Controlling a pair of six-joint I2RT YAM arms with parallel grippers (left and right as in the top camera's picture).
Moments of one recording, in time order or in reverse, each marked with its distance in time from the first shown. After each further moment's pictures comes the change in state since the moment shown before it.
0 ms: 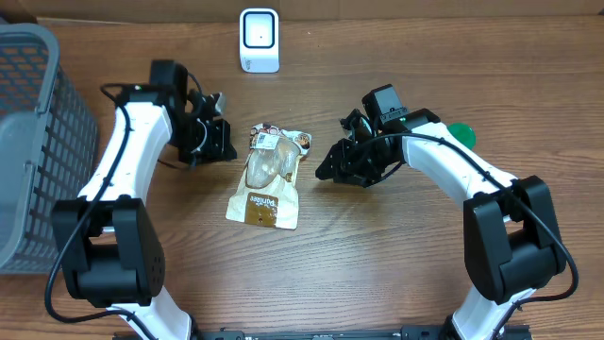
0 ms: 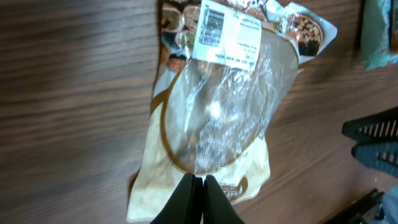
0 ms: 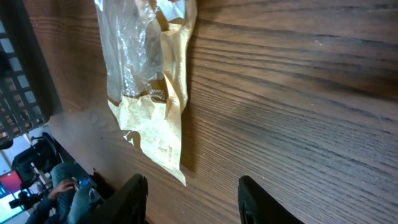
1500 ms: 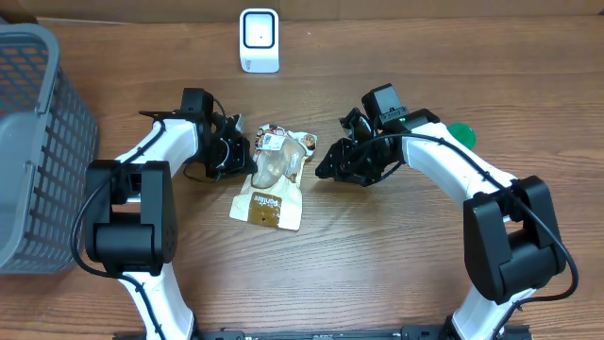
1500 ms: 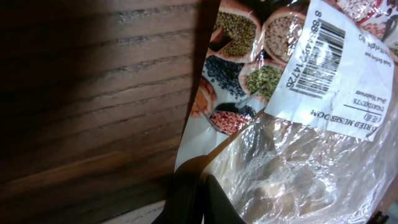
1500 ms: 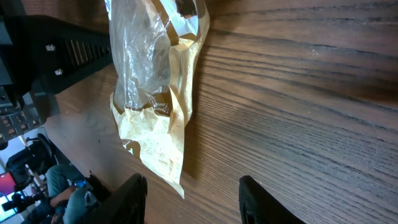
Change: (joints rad) left arm -0.055 0.179 -0.157 0.339 0.066 -0.102; right arm 0.001 0.000 0.000 0.013 0.012 -0.004
